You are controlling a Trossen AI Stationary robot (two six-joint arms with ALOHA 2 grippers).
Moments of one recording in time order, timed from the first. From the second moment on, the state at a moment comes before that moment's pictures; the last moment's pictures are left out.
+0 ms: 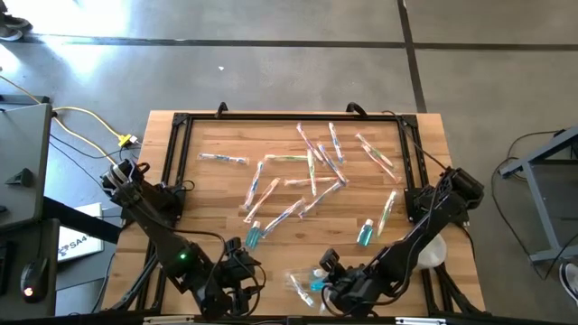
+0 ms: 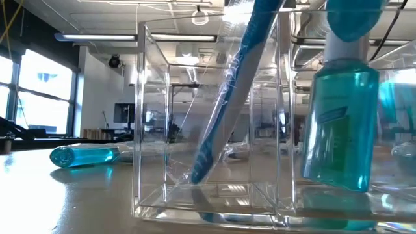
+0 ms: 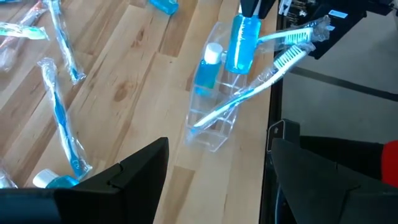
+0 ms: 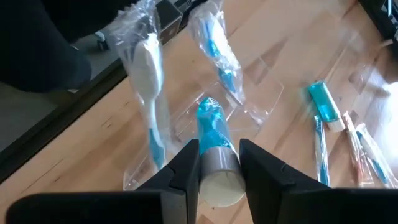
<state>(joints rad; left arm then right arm) -0.82 1.67 1.52 -0.74 -0.61 -0.93 0.77 1.80 1.51 -0.71 0.33 -0.14</state>
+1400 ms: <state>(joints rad) -0.82 1.67 1.52 -0.73 -0.61 -0.93 0.72 1.87 1.51 -0.69 0.26 -0.13</state>
